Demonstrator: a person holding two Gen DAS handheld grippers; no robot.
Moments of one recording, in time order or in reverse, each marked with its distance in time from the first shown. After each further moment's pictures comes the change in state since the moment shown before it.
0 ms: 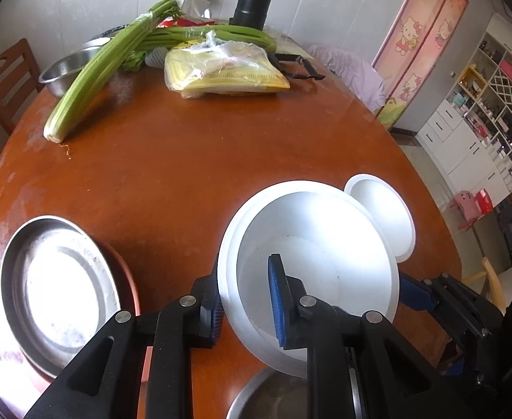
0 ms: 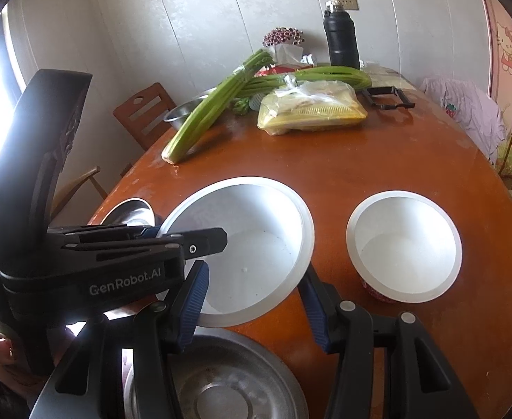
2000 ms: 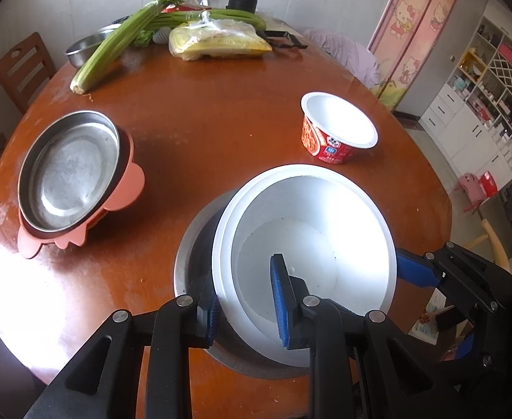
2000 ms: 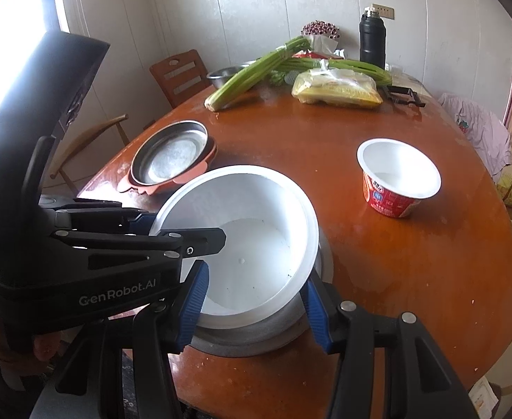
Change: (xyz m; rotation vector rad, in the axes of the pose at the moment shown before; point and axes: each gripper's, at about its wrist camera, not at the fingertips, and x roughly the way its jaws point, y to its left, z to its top) left arm -0.045 -0.033 -0.116 0.023 0.042 0.041; right arm -0.061 0.027 -0.089 -0.173 0.080 0.012
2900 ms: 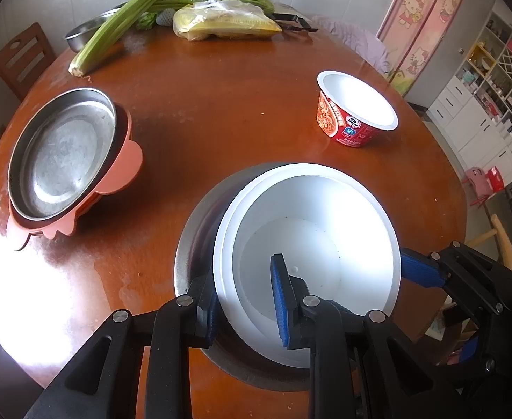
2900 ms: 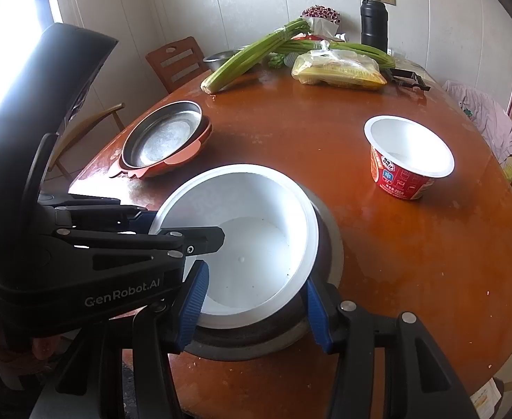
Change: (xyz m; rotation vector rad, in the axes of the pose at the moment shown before) left arm 0.023 0.005 -0.003 -0.011 0.049 0.026; right arm 0.023 -0.004 -0.006 0.009 0.050 0.004
